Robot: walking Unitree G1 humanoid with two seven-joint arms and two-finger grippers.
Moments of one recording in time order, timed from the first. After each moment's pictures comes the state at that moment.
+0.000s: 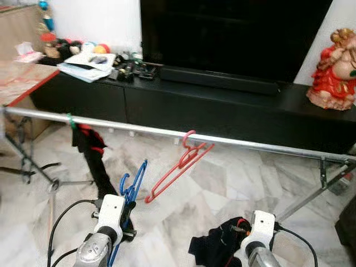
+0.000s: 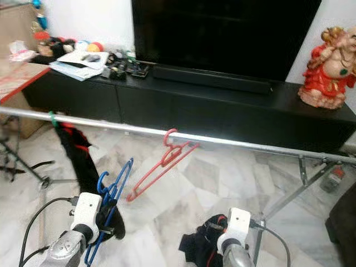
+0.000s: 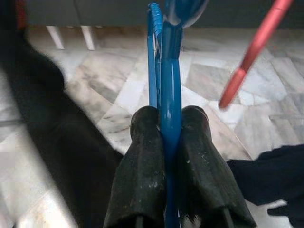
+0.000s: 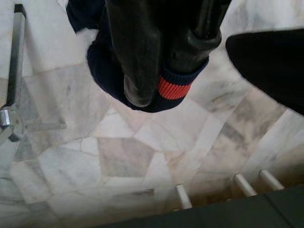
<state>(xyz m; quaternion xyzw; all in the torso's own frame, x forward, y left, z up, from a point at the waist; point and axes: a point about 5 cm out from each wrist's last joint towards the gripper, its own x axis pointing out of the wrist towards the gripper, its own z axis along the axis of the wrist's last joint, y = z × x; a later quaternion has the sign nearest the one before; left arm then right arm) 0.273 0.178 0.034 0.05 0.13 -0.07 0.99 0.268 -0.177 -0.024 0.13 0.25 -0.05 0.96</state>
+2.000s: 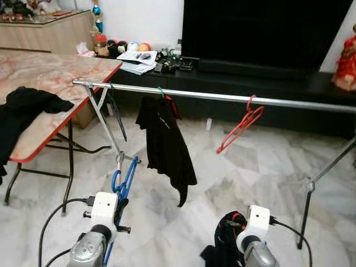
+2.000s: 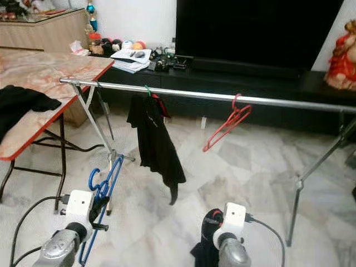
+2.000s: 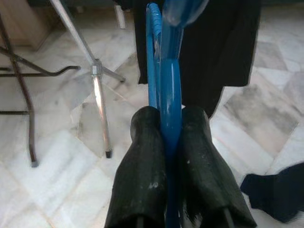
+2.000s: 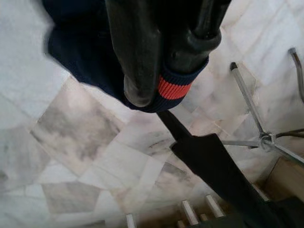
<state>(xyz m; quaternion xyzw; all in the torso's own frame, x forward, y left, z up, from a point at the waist) 0.266 0.177 0.044 0.04 0.14 -0.05 0.99 0.272 -0.177 -0.020 0.13 0.24 -0.04 0.96</state>
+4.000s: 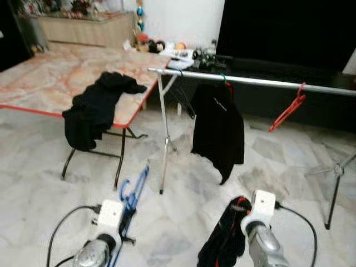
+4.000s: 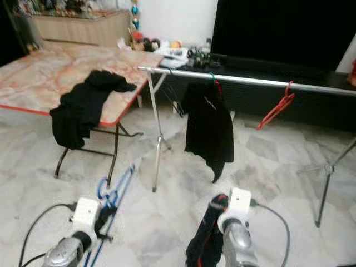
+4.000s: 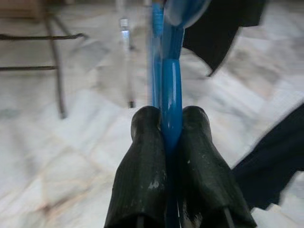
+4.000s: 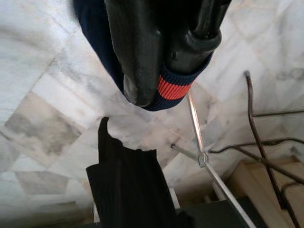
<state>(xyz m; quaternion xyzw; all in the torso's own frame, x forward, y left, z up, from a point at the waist) 0.262 0.170 0.030 0.04 0.15 -0.15 0.98 0.302 -0.184 0.010 0.11 0.19 -0.05 0.97</state>
